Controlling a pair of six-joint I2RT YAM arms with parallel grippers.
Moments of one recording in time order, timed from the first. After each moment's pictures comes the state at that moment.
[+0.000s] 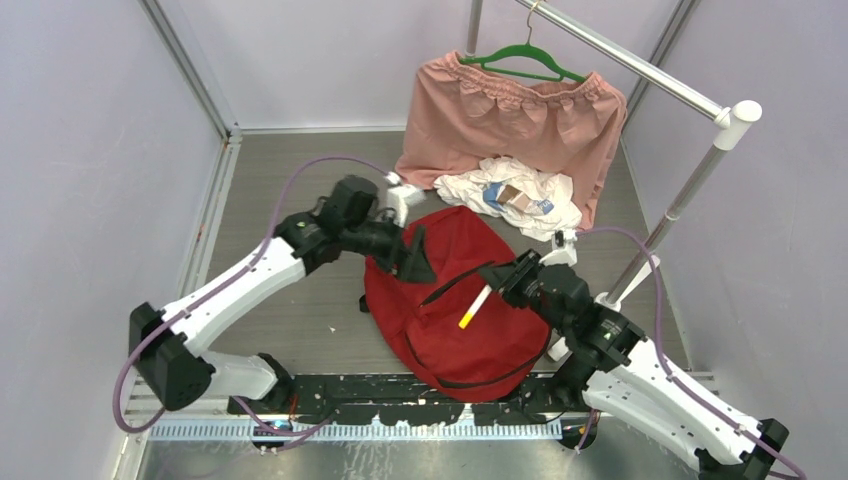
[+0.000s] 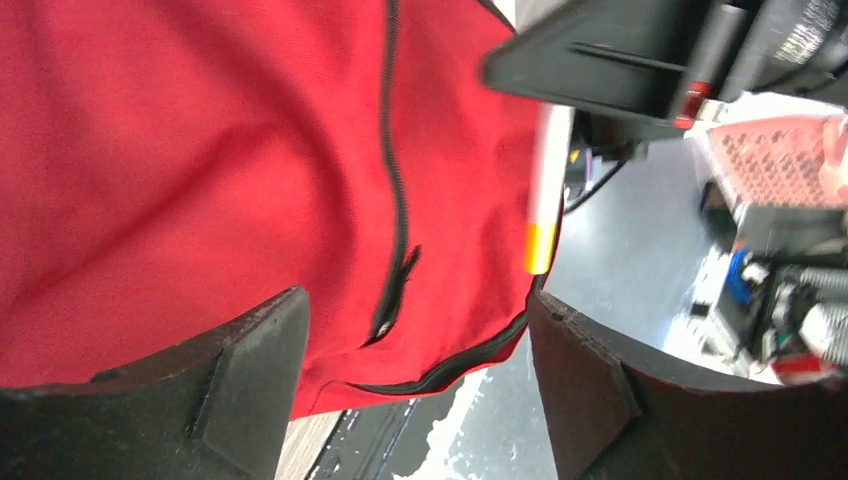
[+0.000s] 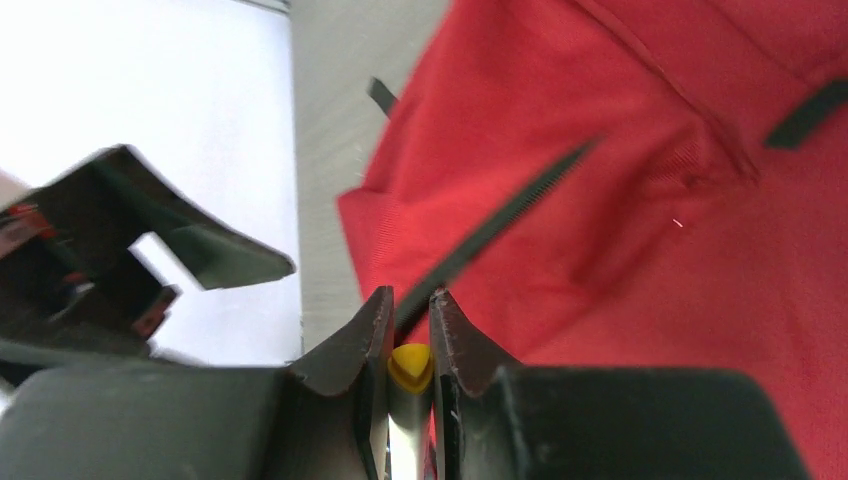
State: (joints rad) left arm -0.67 1.27 1.15 -0.52 0.60 -0.37; right arm 0.79 0.56 0.59 -0.39 0.27 1.16
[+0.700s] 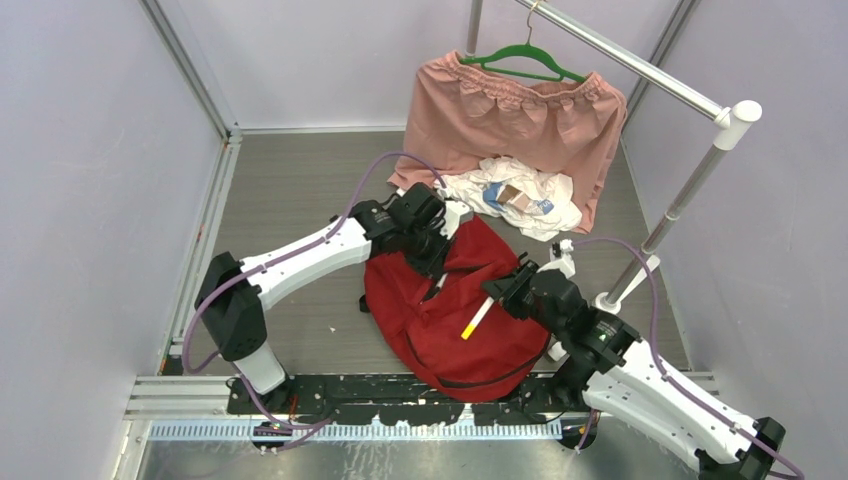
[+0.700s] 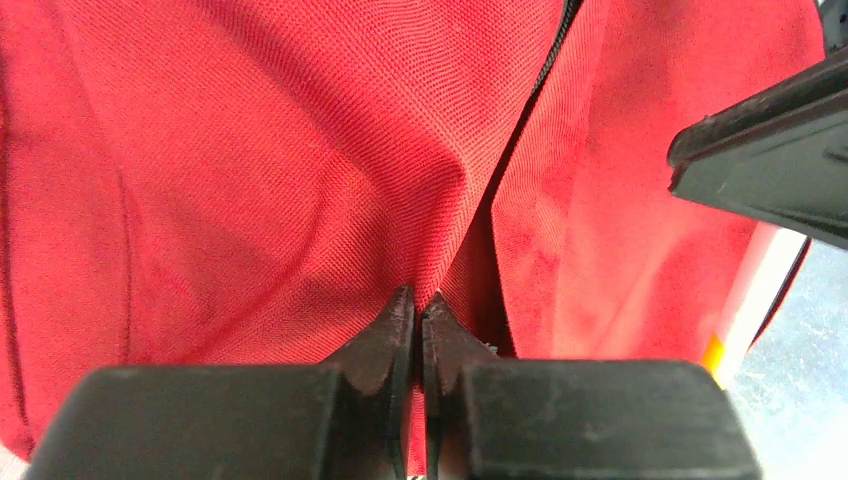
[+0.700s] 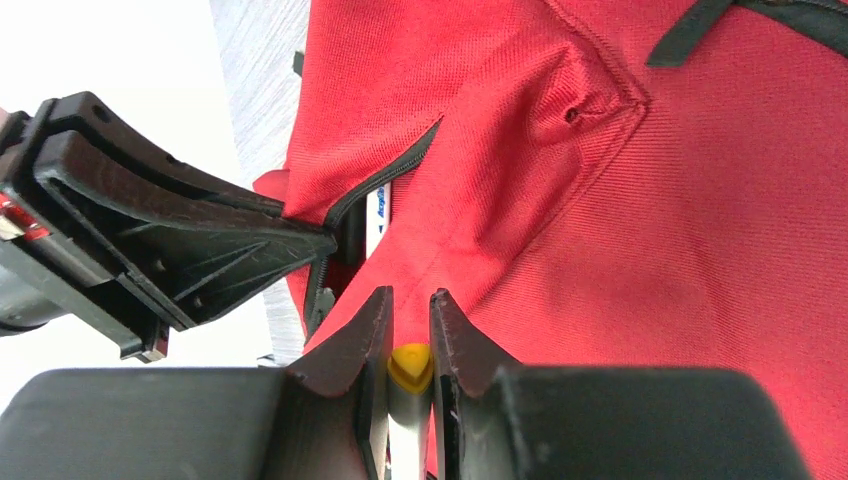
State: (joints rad) left arm -0.90 1.67 1.43 -0.72 0.23 -0.16; right arm 0.79 0.53 0.51 -0.51 0.25 1.26
